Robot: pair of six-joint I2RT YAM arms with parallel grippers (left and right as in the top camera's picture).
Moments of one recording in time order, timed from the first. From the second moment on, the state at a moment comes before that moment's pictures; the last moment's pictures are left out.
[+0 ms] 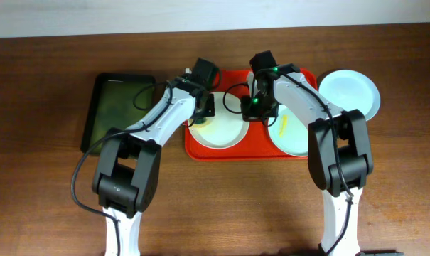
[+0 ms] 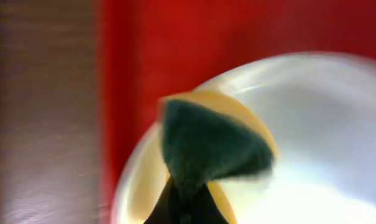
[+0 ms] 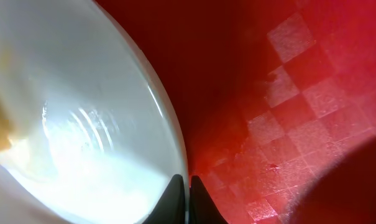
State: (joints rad) left arm -0.44 2.16 1.64 -0.70 -0.08 -0.44; right arm 0.27 2.23 1.70 -0.92 -0.27 0.21
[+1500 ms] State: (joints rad) left arm -0.12 1.93 1.68 -1.23 -0.18 -0.57; right arm 0.48 1.88 1.80 -1.03 0.65 0.02
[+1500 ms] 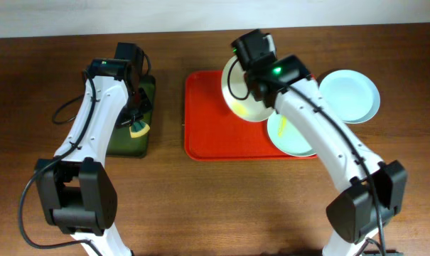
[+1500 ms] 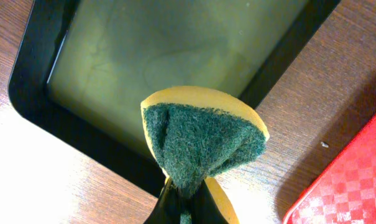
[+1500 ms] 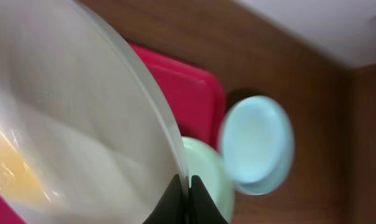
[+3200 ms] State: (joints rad) left arm -0.12 1.93 1.68 -1.24 -0.19 -0.57; right arm -0.52 2.12 1.78 -1.04 -0.36 0.26
